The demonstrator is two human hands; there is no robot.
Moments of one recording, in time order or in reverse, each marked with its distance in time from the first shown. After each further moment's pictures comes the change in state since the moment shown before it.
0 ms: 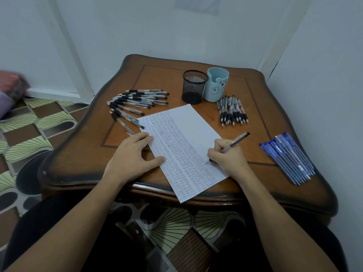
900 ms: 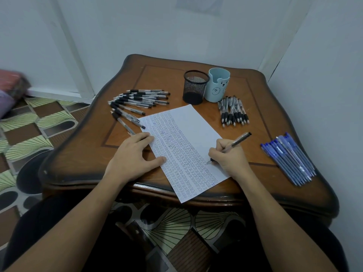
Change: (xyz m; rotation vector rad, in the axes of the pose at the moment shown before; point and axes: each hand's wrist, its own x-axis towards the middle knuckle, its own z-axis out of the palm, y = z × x) left_hand 0.001 -0.001 0.001 0.013 0.002 0.002; right_hand 0.002 0.004 0.002 0.077 0.033 0.022
